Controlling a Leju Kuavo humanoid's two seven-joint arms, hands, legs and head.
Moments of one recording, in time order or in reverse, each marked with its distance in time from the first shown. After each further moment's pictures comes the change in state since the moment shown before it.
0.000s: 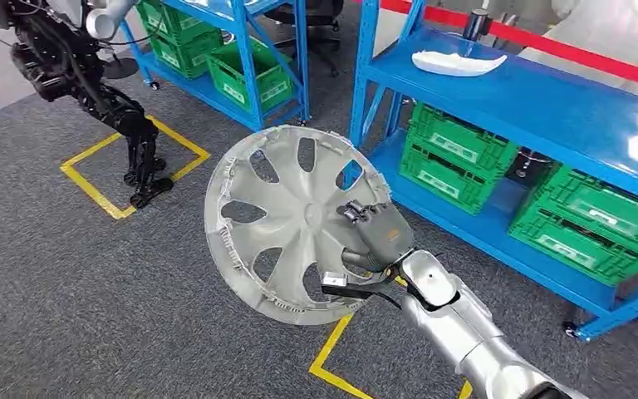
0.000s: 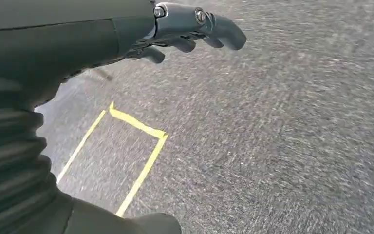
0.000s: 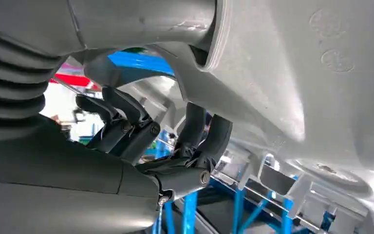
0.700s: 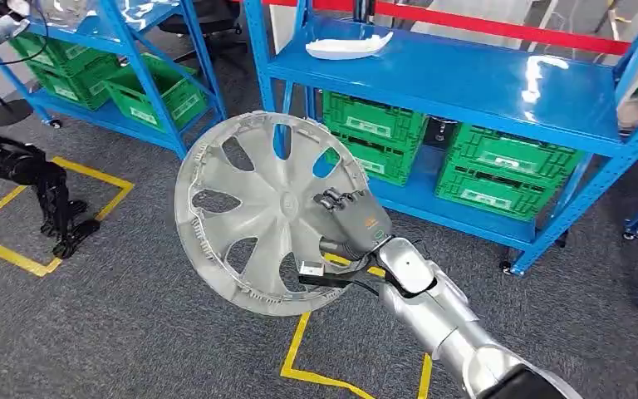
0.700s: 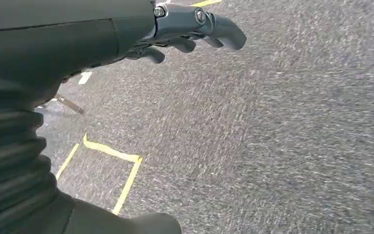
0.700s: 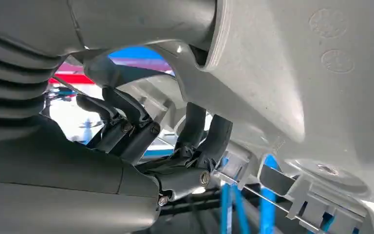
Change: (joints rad) left arm 0.017 0.008 0.052 -0.001 0.029 0.037 -0.048; right arm -0.059 0.090 0.001 0.065 0.032 -0.005 -0.004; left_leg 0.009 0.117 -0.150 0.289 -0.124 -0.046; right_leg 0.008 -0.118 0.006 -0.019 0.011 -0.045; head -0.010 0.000
